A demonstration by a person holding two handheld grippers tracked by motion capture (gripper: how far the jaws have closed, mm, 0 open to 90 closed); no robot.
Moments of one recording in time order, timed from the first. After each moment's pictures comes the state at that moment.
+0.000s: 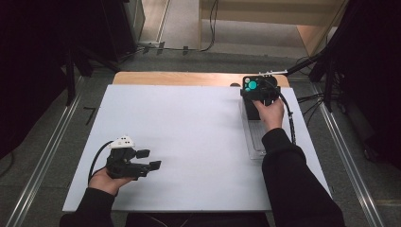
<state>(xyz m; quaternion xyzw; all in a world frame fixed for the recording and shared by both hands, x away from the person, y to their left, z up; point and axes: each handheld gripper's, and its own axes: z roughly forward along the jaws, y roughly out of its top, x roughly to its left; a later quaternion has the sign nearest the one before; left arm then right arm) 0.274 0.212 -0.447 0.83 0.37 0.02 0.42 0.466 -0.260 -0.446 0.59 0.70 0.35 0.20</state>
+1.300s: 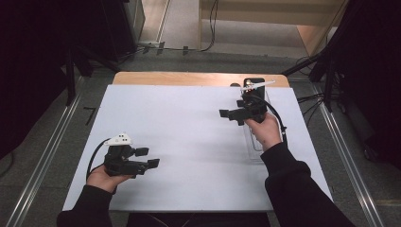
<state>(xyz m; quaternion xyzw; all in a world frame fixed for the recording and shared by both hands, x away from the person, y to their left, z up) 0.279 0.217 -0.443 0.83 0.37 0.01 0.43 0.384 -0.195 -0.409 0.47 0.78 0.41 0.08</state>
